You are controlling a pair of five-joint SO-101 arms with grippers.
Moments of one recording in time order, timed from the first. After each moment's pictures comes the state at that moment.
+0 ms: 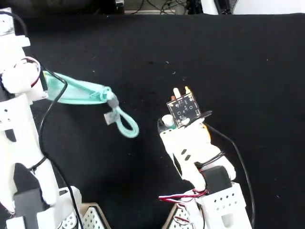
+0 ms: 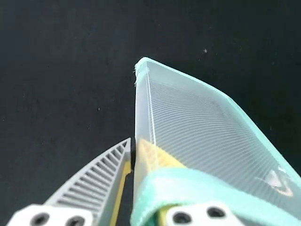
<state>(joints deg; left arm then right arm) -19.0 -18.4 -16.1 100.4 0.0 -17.3 -78.9 71.2 53.1 9.1</state>
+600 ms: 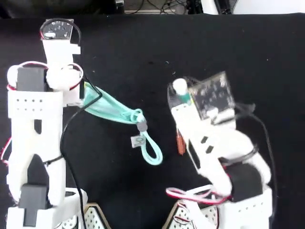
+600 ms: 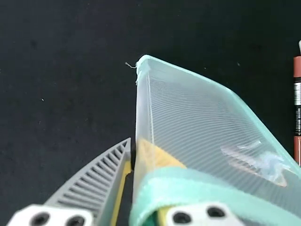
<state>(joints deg) -2.8 -14.5 -10.5 100.6 1.6 -16.4 -60.2 26.4 62.5 14.2</state>
